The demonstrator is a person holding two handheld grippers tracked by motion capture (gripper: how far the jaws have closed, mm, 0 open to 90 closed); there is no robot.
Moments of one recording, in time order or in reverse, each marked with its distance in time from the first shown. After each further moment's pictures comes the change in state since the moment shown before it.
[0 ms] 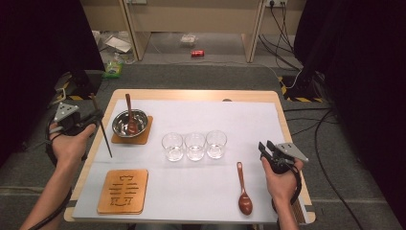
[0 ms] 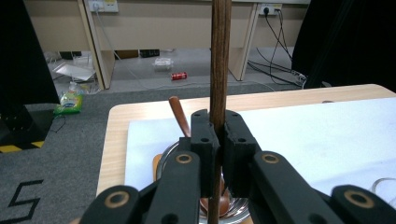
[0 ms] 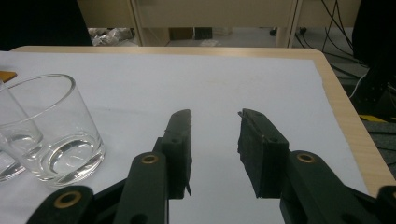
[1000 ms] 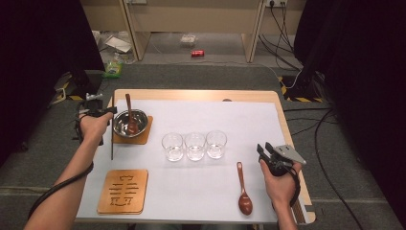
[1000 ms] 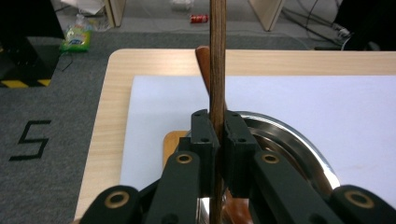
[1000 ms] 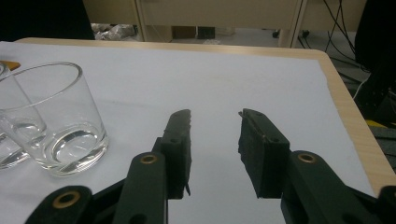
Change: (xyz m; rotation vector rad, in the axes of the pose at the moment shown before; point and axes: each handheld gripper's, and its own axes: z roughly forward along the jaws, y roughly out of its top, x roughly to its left) left arm 0.020 -0.012 0.114 0.259 0.098 -0.080; right arm 0.004 -0.006 -0.001 -0.001 0.008 -0.034
